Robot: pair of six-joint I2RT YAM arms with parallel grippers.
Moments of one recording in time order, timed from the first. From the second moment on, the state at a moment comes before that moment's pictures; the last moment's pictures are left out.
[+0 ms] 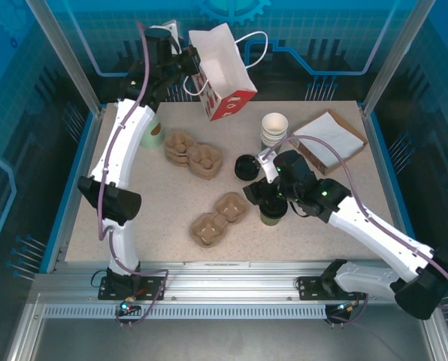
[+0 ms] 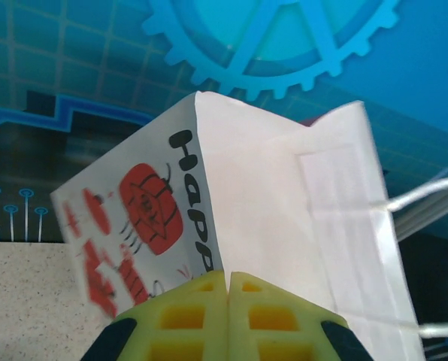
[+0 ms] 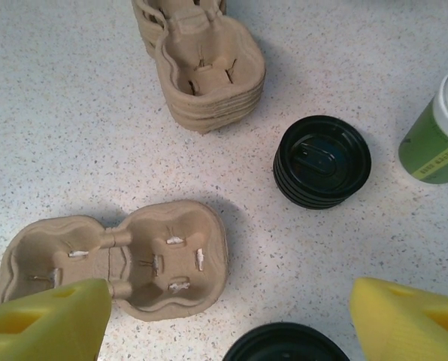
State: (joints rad) left arm -0.27 1.98 2.41 -0.70 0.07 -0.46; right arm 0.71 1.11 1.04 -0.62 0.05 0.09
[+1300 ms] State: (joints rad) left arm -0.26 1.36 1.80 -1.48 0.12 0.23; right arm 0.71 0.88 0.93 -0.71 0.01 0.09
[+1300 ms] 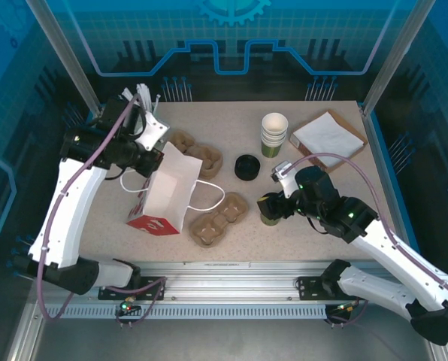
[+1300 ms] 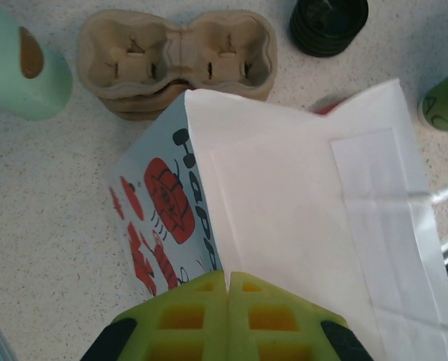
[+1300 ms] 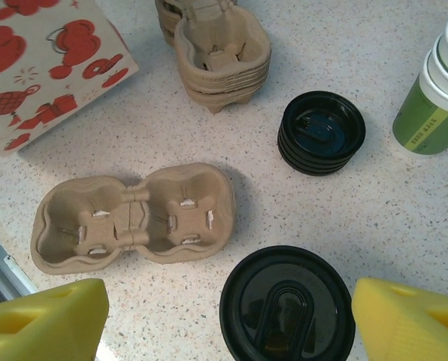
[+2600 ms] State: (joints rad) left arm -0.25 1.83 2.18 -1.47 0.32 0.24; right arm 0.71 0.91 0.92 -0.70 0.02 0.11
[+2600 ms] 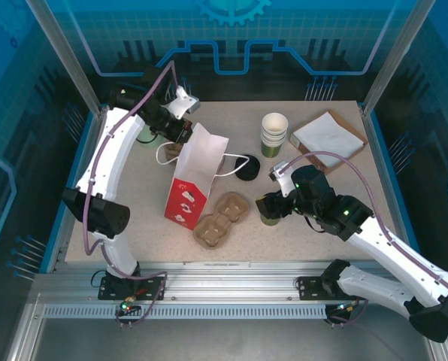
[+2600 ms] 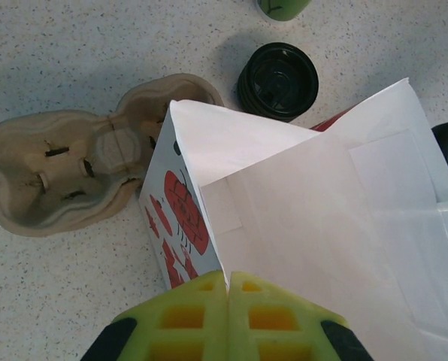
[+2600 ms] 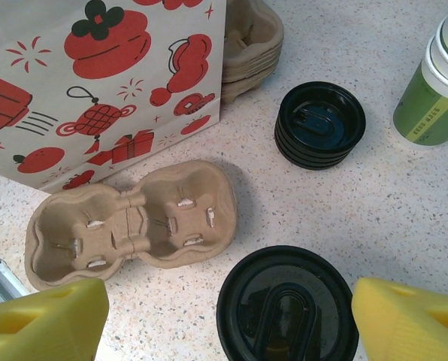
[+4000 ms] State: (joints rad) left arm -0.63 1.10 1.57 -1.15 0.12 -0.16; right arm 0.59 1.00 0.96 -0.69 -0.02 0.13
